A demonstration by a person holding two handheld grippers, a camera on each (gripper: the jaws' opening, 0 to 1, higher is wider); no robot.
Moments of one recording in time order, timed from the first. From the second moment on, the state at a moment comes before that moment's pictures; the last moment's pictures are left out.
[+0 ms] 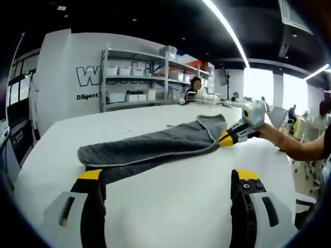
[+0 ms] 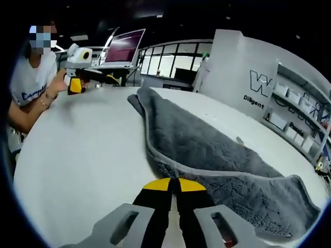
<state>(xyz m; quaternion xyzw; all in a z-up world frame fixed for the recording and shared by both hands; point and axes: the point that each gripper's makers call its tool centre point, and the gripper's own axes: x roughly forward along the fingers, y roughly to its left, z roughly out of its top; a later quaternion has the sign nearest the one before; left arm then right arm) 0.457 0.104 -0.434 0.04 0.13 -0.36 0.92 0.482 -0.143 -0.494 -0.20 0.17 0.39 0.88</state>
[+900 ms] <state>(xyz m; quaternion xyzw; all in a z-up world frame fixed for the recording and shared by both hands) 0.465 0.122 -0.447 0.03 0.15 -0.33 0.93 0.467 -0.172 -0.465 -0.11 0.18 0.34 0.92</state>
